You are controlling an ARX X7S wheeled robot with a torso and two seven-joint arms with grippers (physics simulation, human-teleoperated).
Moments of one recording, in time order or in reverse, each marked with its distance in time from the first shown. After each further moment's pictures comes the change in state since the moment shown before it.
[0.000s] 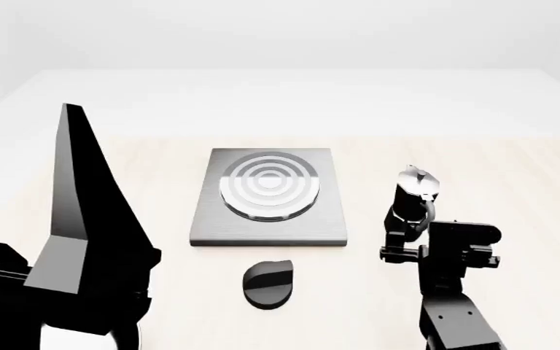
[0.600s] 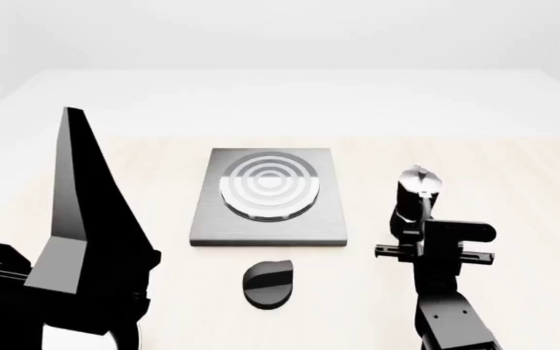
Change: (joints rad) left arm 0.015 0.001 0.003 -0.017 0.000 0.033 0.003; right arm 0.006 -0.013 -0.015 0.007 -0.003 -0.029 0.001
